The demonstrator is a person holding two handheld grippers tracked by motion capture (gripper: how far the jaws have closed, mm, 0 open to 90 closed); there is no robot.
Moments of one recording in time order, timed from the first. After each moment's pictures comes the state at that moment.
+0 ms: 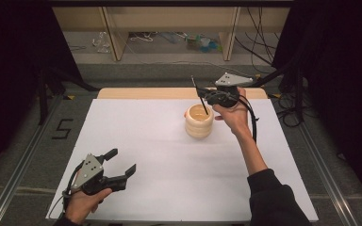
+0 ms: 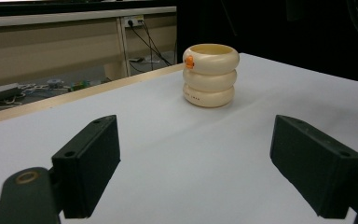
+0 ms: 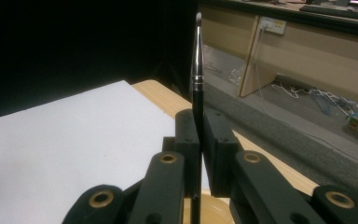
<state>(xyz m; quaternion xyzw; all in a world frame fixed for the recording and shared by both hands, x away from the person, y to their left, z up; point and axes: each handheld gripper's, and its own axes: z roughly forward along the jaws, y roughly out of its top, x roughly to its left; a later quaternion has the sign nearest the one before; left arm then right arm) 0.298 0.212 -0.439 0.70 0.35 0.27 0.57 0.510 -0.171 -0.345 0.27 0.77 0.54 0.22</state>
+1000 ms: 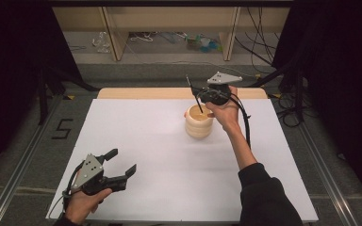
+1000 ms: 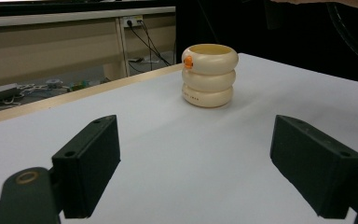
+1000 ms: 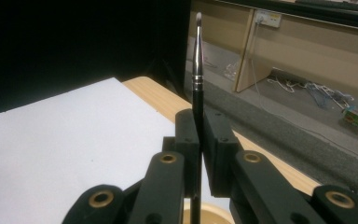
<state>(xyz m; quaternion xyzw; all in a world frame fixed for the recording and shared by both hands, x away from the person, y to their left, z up) 0.298 0.211 -0.439 0.70 0.35 0.27 0.57 0.529 -0.153 -0.359 0.28 0.77 0.53 0.22</state>
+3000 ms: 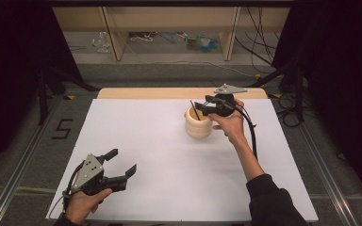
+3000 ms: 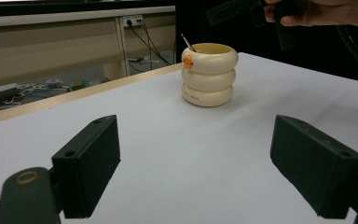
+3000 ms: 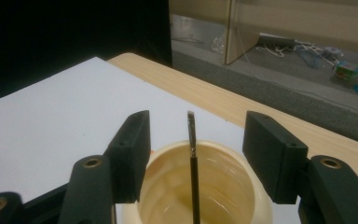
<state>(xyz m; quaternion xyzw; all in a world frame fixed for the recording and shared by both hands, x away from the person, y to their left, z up) 0.298 0.211 -0.439 0.70 0.35 0.27 0.56 0.514 -0.173 -0.390 0.35 0.76 0.51 0.21</state>
